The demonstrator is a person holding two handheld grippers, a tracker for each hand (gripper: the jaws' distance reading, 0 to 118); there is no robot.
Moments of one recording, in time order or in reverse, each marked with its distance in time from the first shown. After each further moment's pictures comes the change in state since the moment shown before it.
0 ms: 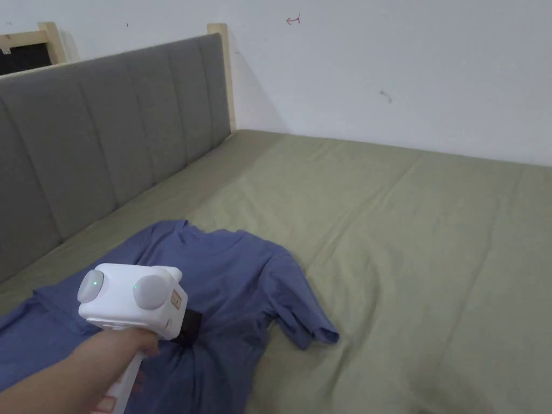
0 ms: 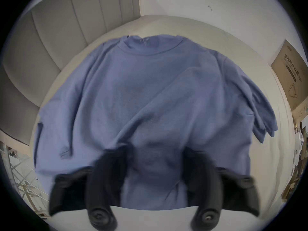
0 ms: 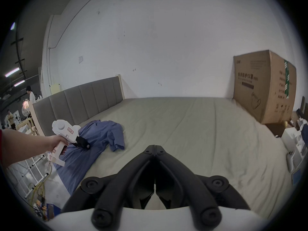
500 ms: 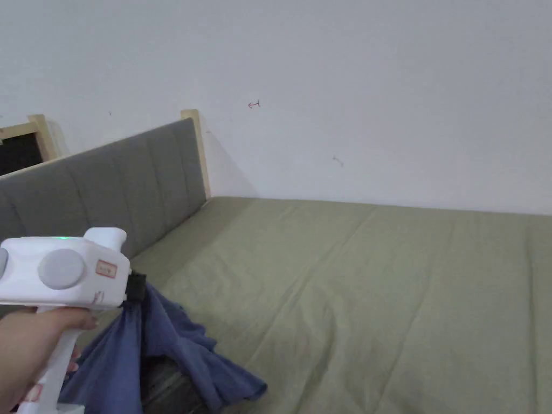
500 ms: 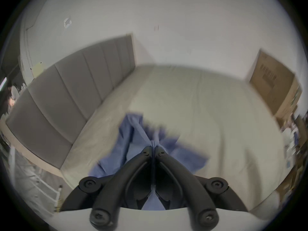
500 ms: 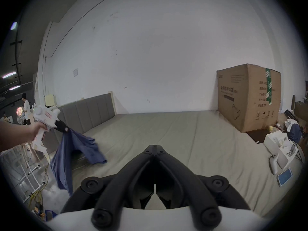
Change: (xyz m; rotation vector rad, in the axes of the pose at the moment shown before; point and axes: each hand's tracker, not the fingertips) left arm 0.004 0.014 0.234 0.440 -0.118 -0.035; right arm 0.045 0.027 0.101 0.128 -0.086 -0.051
